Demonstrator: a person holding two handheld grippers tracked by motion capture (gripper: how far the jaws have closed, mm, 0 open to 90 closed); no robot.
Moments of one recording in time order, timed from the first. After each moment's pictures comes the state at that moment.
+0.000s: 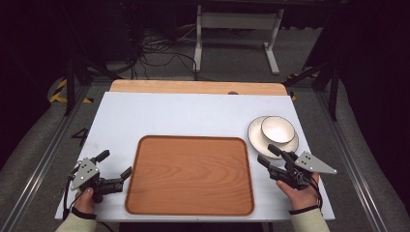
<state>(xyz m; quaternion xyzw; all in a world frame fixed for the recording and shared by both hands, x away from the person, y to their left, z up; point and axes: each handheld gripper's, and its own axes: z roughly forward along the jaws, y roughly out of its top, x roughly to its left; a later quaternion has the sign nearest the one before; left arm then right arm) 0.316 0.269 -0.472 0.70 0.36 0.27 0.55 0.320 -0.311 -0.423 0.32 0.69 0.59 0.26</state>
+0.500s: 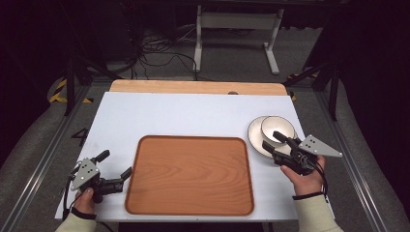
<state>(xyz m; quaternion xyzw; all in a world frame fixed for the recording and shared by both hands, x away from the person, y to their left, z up) 0.315 0.268 -0.472 0.70 0.36 0.28 0.55 0.344 -0.321 -0.388 0.34 0.70 0.57 0.27</state>
